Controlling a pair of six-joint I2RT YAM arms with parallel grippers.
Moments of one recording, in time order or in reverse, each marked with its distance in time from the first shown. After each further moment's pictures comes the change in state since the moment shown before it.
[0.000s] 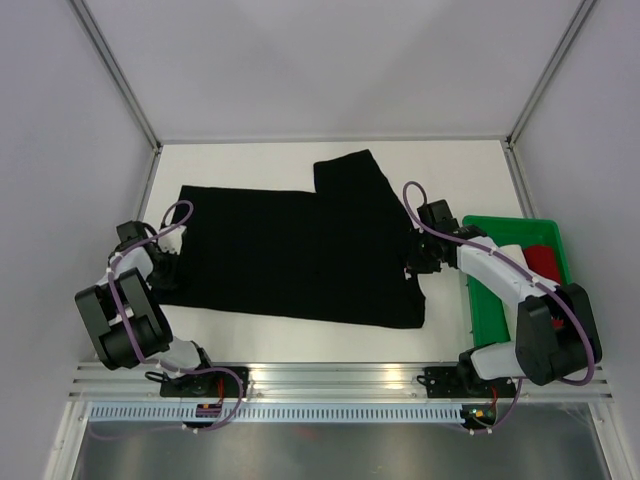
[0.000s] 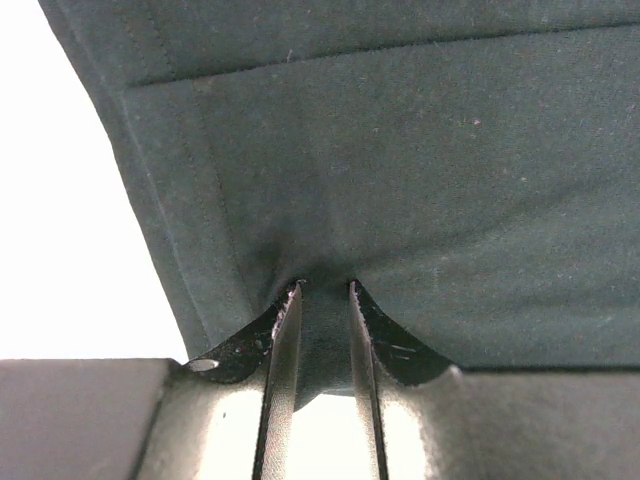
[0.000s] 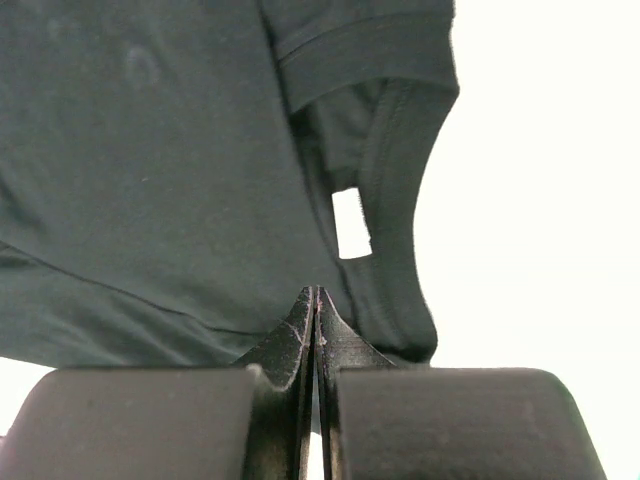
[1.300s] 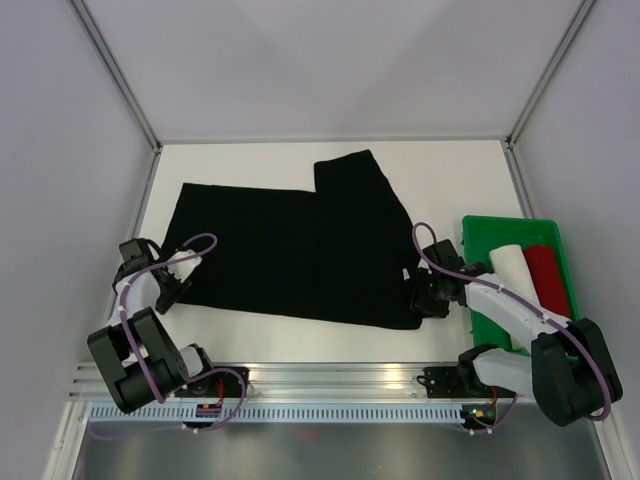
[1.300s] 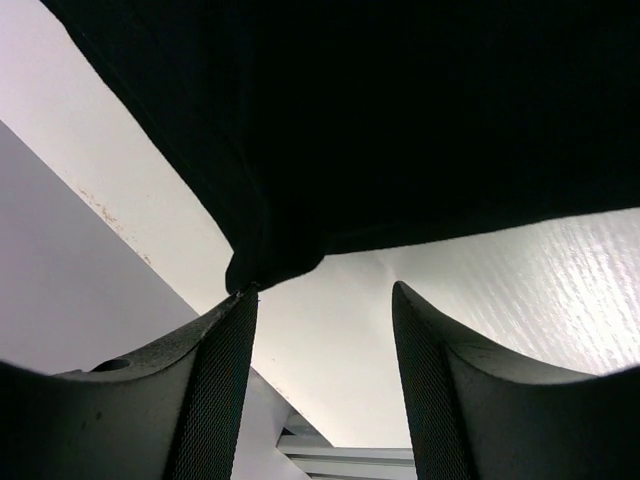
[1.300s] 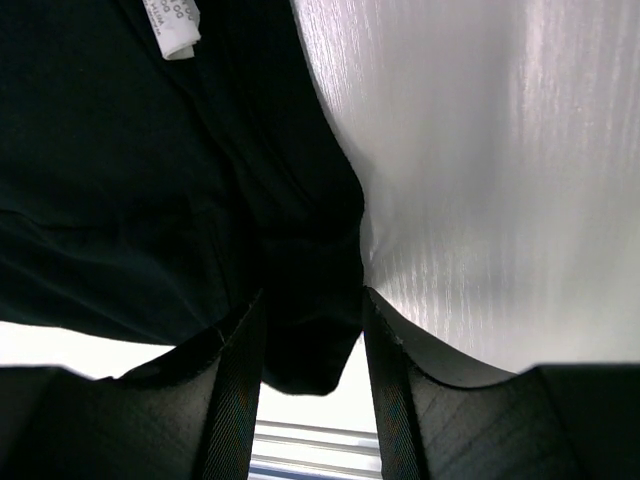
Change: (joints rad) left arm 0.011 -0.271 -0.166 -0.042 -0.169 0.510; right arm 0.038 -0.220 -0.299 -0.064 -0.025 0.129
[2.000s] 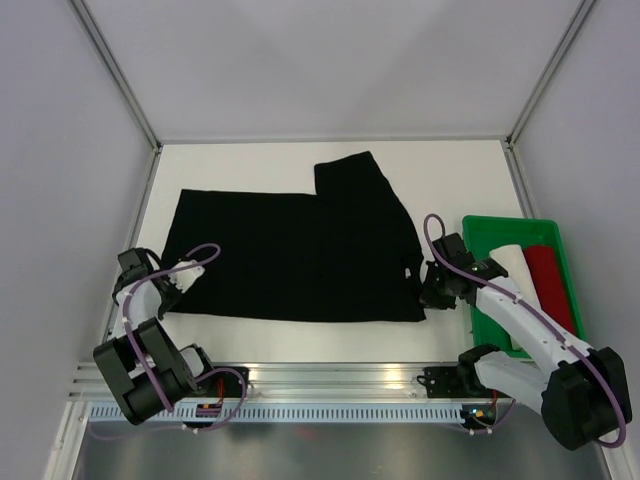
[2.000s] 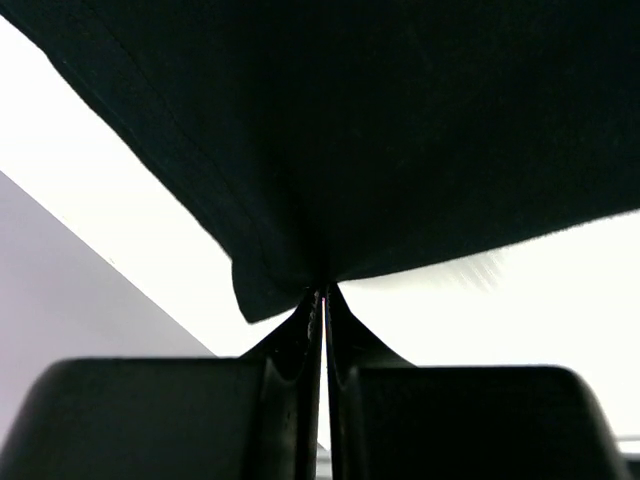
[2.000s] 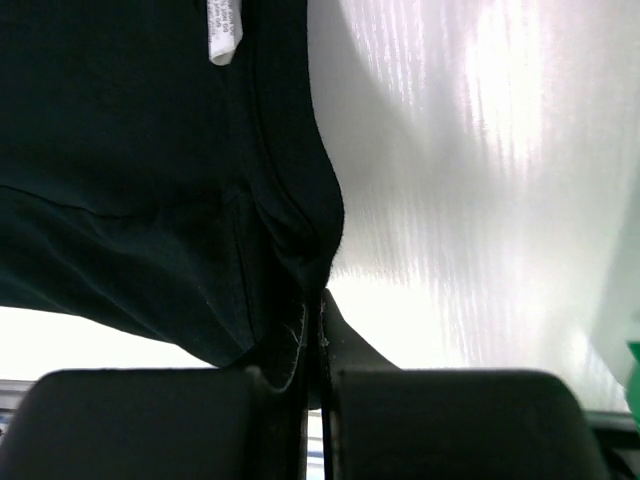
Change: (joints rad) left arm 0.037 -0.029 -0.061 0.013 0.026 0.090; right arm 0.003 -0.093 0.072 -0.119 0.044 0.016
